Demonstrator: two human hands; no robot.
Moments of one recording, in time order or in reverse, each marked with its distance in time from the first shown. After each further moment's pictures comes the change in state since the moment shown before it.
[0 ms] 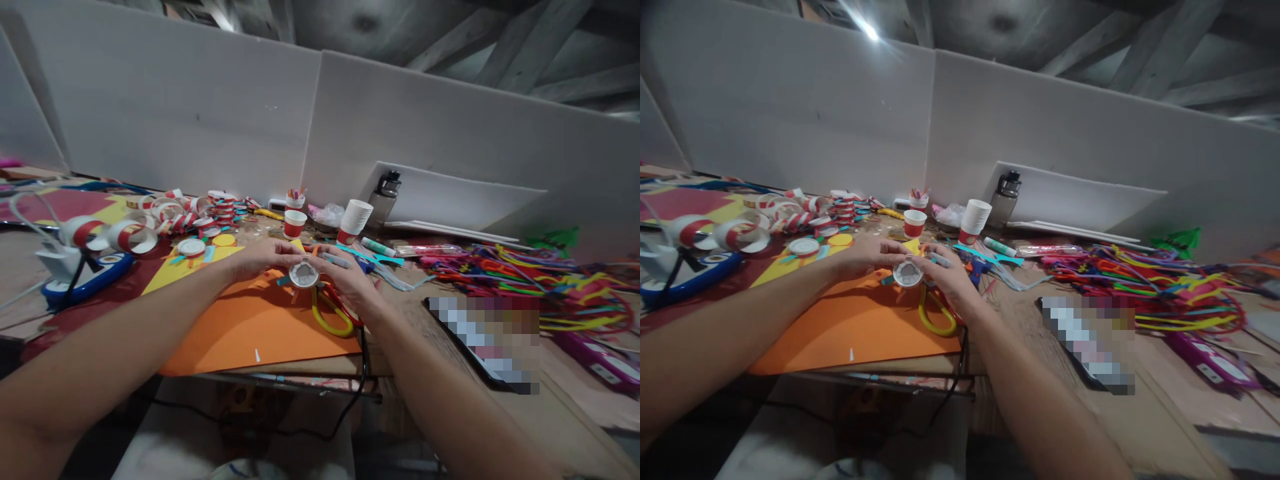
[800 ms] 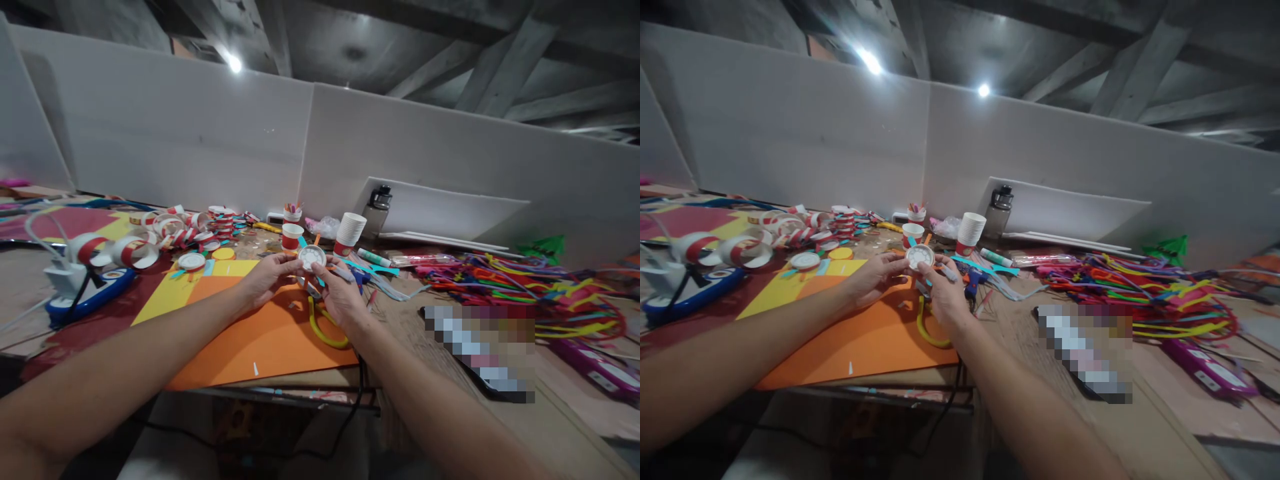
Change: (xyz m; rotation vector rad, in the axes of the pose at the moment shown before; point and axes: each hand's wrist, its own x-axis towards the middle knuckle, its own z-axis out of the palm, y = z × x) left_hand 0.004 -0.012 0.031 -0.422 0.288 0.071; right_hand 0.004 0.015 0.018 0.423 0.259 0.002
